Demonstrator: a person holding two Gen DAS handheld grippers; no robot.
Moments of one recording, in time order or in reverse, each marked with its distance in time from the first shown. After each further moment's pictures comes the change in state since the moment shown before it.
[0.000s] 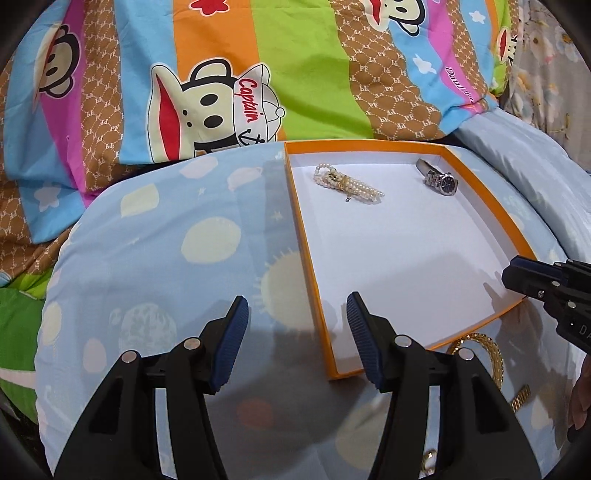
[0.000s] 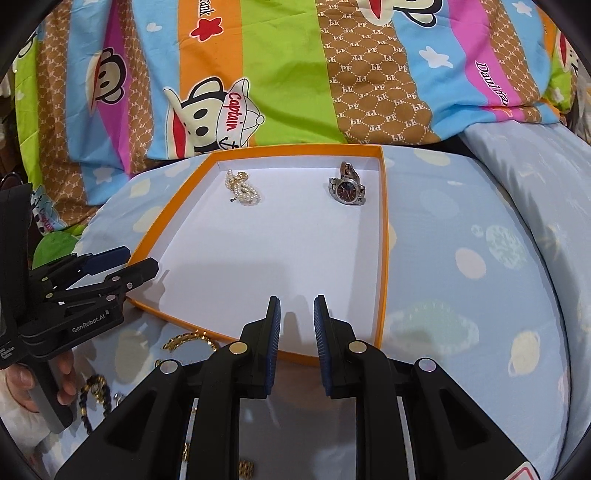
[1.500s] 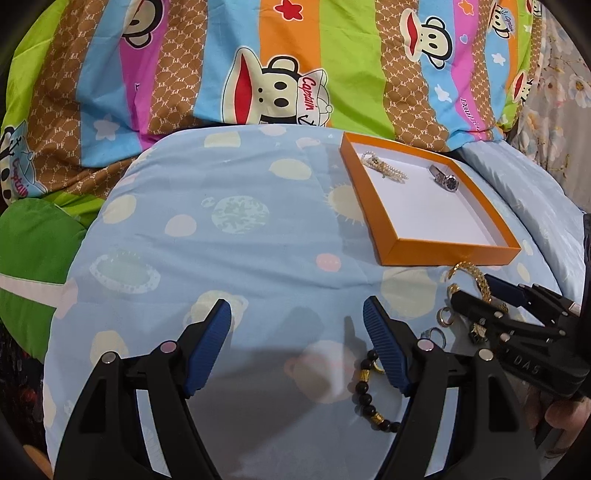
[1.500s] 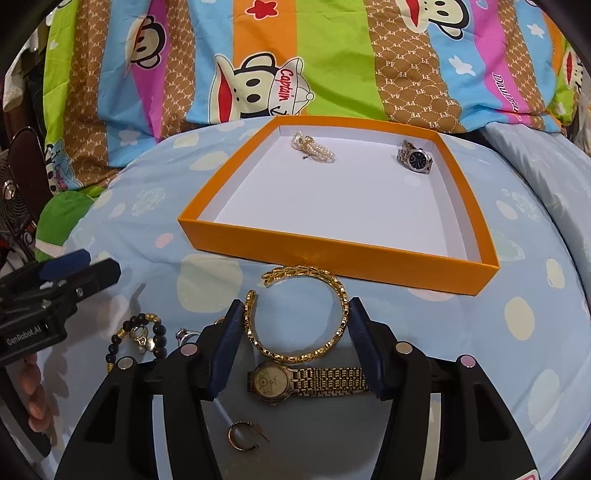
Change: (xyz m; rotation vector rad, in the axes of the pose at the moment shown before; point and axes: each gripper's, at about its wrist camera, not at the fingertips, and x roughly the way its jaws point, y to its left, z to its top) left arm -0.079 0.050 -0.086 -0.168 -0.031 -0.011; right arm -0.012 0.080 -0.059 -0.053 -0.012 -0.027
